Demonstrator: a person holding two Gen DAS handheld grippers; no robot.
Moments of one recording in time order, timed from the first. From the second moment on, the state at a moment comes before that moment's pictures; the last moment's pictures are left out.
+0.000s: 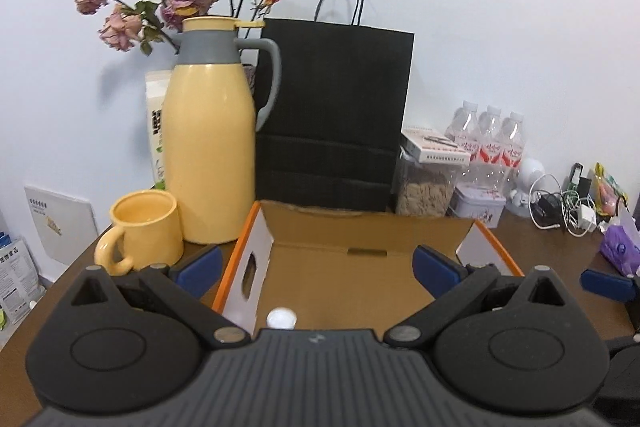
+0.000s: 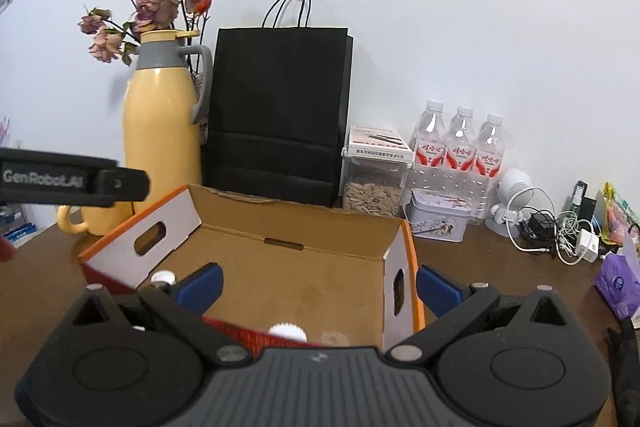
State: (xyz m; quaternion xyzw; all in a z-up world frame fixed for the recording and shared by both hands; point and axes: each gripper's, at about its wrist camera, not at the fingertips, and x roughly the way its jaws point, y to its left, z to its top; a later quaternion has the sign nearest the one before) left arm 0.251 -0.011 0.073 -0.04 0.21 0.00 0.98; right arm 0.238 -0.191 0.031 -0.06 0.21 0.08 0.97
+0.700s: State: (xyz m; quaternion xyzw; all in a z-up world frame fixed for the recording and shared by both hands) left arm 0.134 0.021 0.041 -0.03 0.26 0.02 0.97; right arm 0.111 -0.225 0.009 -0.06 0.22 0.09 0.97
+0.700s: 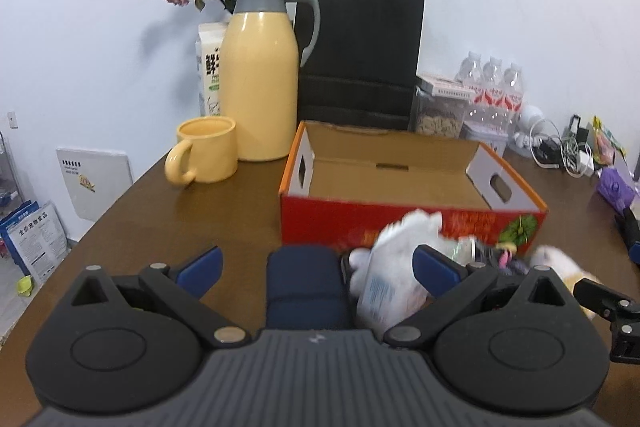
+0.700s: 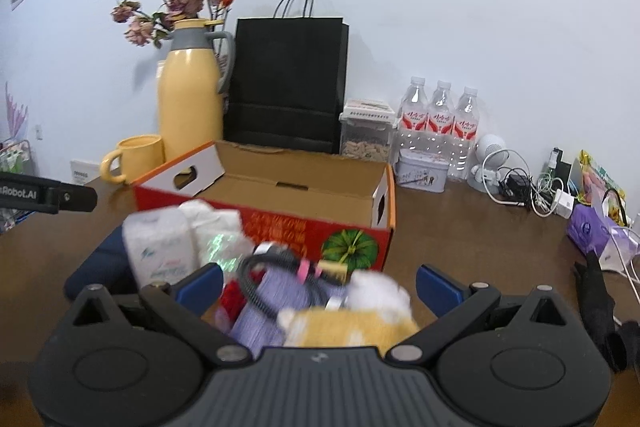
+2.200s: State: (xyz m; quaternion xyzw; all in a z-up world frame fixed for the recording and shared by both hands) left arm 0.085 0.100 -0.017 -0.07 0.32 0.06 0.94; right arm 0.122 -0.136 -0.062 -0.05 0.31 0.16 0.93
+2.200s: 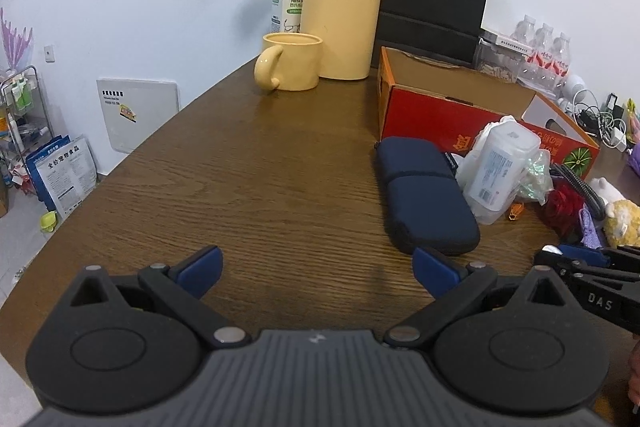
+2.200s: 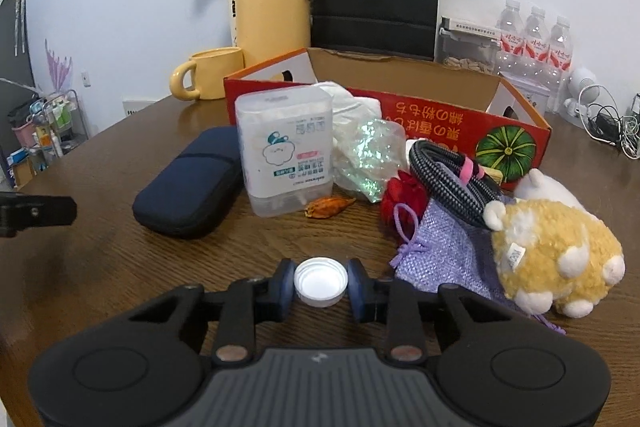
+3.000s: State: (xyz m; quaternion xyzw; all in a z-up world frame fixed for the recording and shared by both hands) left arm 0.196 0.035 -0.028 -0.03 0.35 0.04 0.93; right arm 0.140 -0.158 -0.031 -0.04 0.16 0.14 0.98
